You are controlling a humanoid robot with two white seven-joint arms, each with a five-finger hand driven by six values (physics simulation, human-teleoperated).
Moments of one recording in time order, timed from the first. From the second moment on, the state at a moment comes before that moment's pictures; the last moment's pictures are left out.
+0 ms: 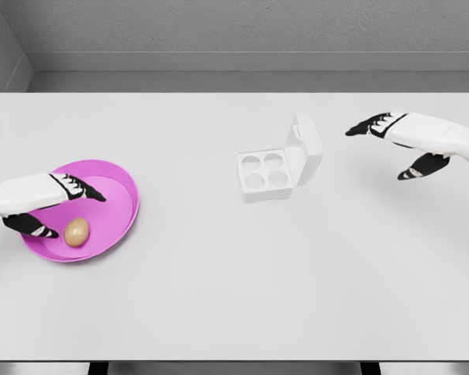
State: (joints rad) left arm -0.82 1.19 -1.28 -1.44 -0.12 -0.61 -0.10; right arm -0.56 -0.84 0.44 -1.35 0.24 -0.61 0.61
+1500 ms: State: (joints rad) left arm -0.77 1.19 -1.28 -1.46 -0.14 -0.61 -0.10; right arm -0.56 -0.85 0.43 -1.33 0.25 -0.61 0.61
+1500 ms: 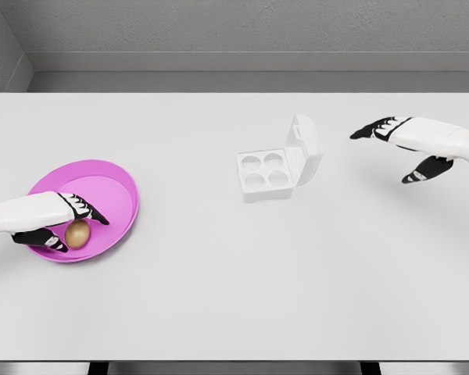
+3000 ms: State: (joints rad) left arm -0.76 1.20 -1.28 -1.46 -0.15 -0.61 -0.09; right arm -0.56 -0.84 0.44 -1.33 0.25 -0.61 0.61
